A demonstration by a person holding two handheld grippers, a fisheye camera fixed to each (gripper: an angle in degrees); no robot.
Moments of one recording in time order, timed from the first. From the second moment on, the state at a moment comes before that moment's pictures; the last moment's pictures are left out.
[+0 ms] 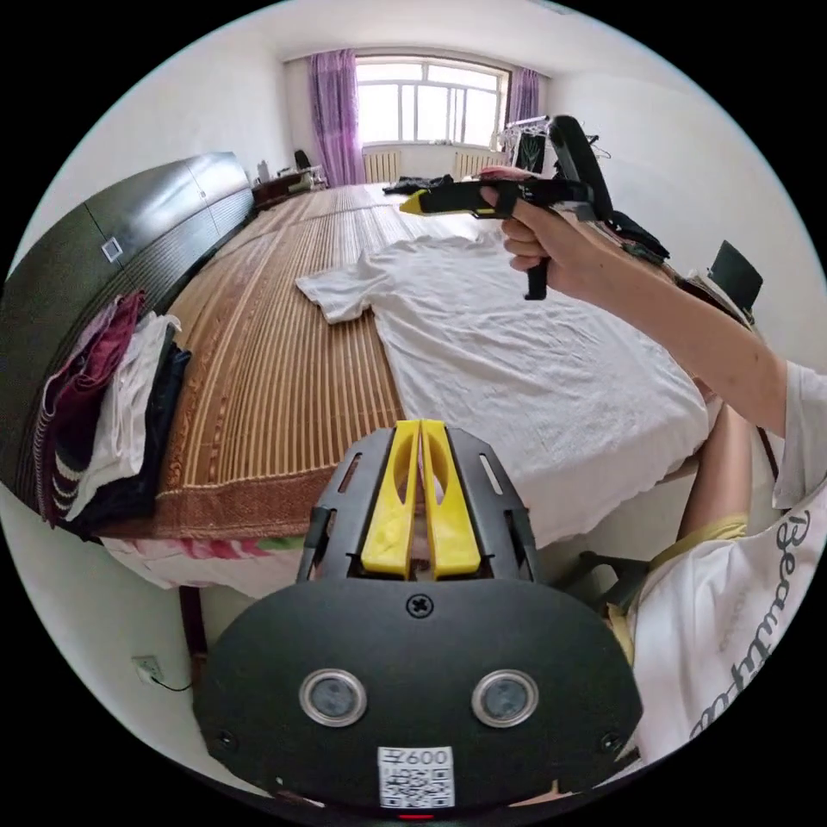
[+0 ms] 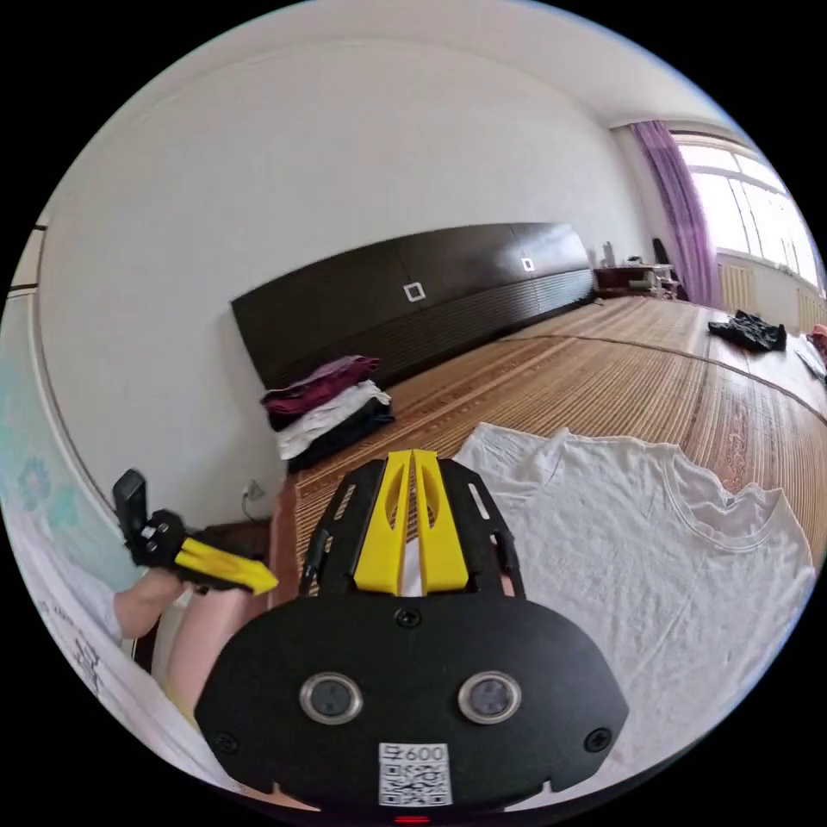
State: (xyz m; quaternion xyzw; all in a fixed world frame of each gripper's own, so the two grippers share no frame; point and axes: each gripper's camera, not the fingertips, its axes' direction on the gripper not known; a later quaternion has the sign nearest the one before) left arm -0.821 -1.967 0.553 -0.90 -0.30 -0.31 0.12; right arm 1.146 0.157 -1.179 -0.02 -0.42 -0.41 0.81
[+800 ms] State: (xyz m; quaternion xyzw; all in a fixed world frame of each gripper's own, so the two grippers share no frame) left arm -0.680 -1.394 0.714 -0.89 -0.10 -0.34 0.29; right arm 1.581 0.051 -1.373 0.19 -0.08 -0.18 0.96
